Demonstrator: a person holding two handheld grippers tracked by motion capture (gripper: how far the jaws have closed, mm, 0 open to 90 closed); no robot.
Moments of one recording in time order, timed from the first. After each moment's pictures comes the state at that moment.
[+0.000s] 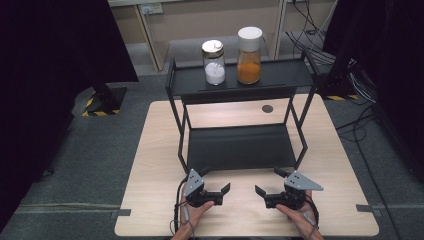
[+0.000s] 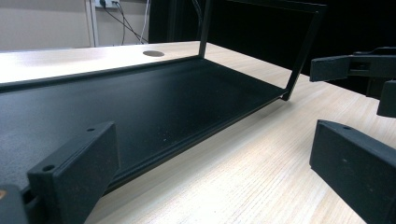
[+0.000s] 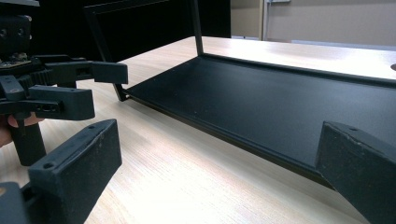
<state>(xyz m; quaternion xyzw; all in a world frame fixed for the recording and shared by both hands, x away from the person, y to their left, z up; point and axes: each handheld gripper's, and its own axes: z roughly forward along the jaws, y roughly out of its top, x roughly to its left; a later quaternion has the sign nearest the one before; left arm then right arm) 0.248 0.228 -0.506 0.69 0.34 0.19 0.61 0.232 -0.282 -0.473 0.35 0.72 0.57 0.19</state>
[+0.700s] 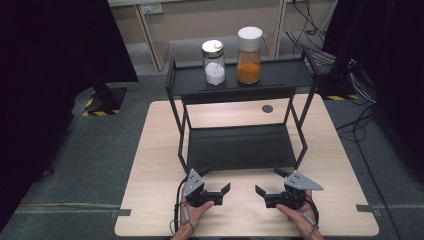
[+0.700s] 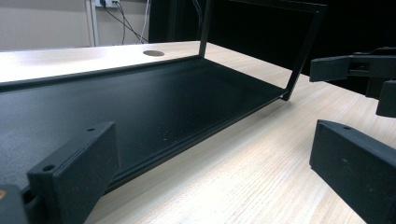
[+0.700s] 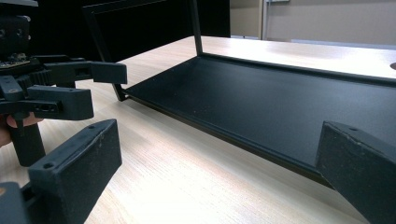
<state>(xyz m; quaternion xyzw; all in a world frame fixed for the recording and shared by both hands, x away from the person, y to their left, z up) 0.249 0.228 -0.506 0.69 0.34 0.19 0.61 0.233 -0.282 -0.474 0.35 0.72 0.57 0.19</state>
